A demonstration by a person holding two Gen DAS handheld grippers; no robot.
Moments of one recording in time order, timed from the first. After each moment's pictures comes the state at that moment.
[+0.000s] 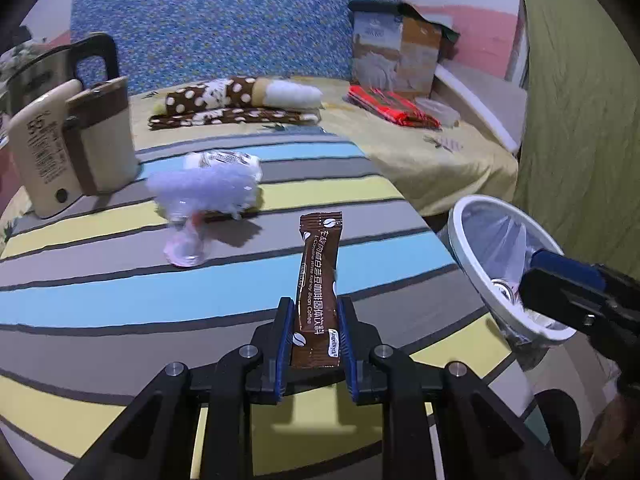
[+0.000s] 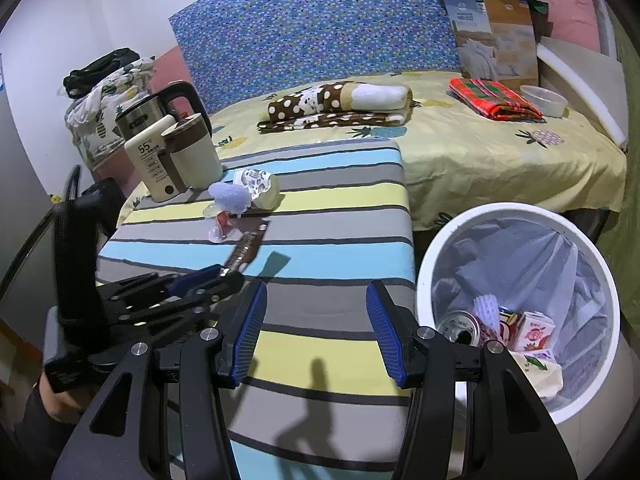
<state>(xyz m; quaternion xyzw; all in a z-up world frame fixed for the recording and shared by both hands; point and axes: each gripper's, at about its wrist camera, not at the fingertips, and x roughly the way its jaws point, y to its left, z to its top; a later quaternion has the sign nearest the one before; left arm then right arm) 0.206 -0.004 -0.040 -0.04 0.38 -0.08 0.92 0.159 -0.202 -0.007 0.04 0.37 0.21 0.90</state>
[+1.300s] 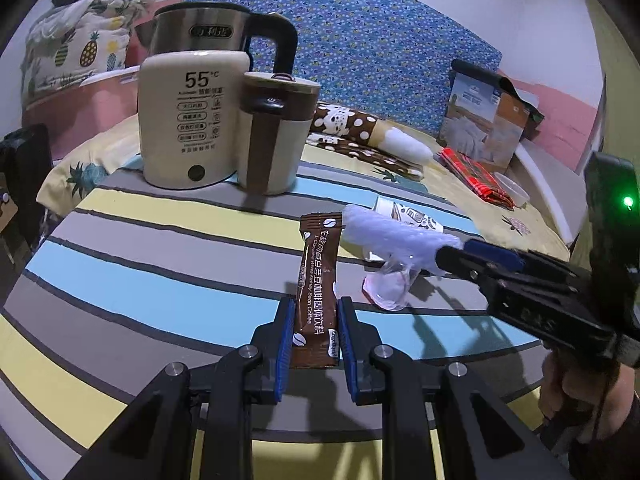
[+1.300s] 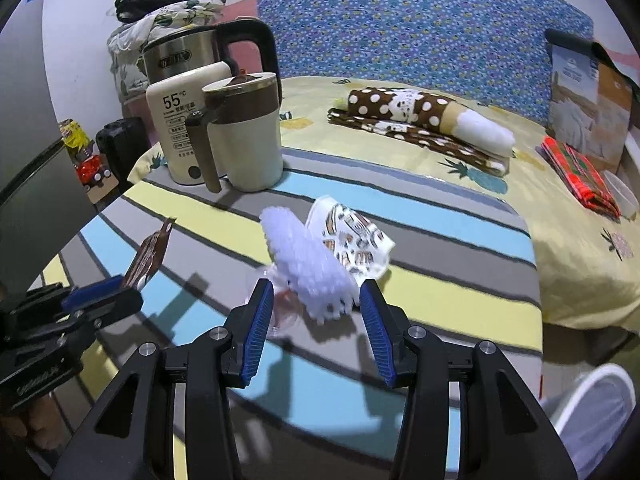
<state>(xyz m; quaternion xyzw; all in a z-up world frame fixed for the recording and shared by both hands) 0.205 0.145 -0.039 -0.14 0.34 0.04 0.93 0.236 -0.080 -0.020 -0.09 0.35 0.29 0.88</state>
